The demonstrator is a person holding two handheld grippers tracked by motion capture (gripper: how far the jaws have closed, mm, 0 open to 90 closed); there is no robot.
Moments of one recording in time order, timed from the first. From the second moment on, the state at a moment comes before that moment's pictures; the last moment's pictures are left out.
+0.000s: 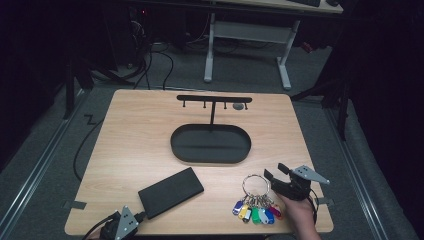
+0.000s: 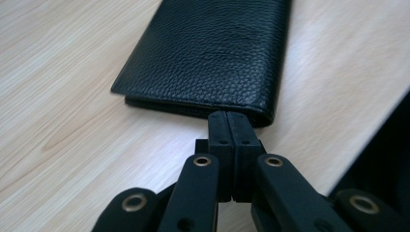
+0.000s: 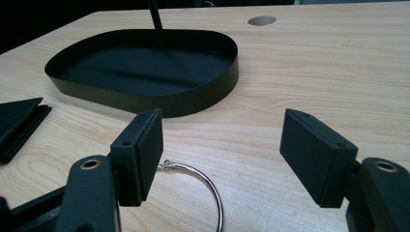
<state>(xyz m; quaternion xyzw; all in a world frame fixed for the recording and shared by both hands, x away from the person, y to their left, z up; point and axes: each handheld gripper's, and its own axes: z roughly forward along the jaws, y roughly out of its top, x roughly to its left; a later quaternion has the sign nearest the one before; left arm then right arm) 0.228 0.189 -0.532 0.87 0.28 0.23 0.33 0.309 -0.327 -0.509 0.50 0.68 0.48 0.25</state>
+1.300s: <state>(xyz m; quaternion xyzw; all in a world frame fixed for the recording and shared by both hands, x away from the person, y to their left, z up) 0.264 0.113 -0.503 0.86 0.25 0.18 0.41 0.253 -0.378 -0.511 0.55 0.64 0.46 0.27</state>
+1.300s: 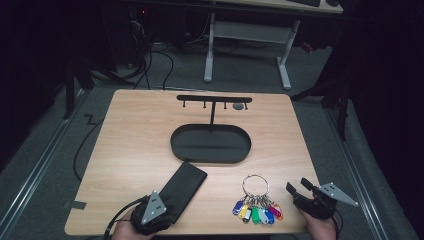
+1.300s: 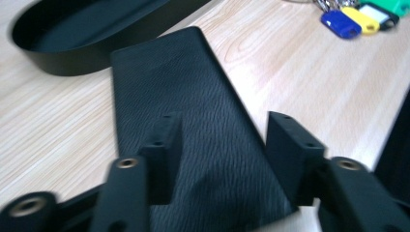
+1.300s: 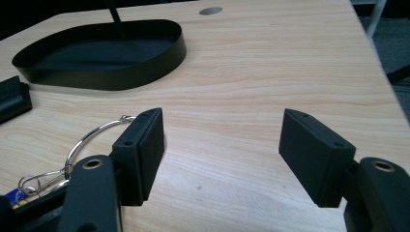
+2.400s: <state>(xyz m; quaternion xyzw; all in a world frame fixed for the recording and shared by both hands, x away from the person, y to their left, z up) 0.276 0.052 -0.525 0.89 0.17 0.31 0.29 0.251 -0.383 -0.516 0.56 0.64 0.45 0.27</state>
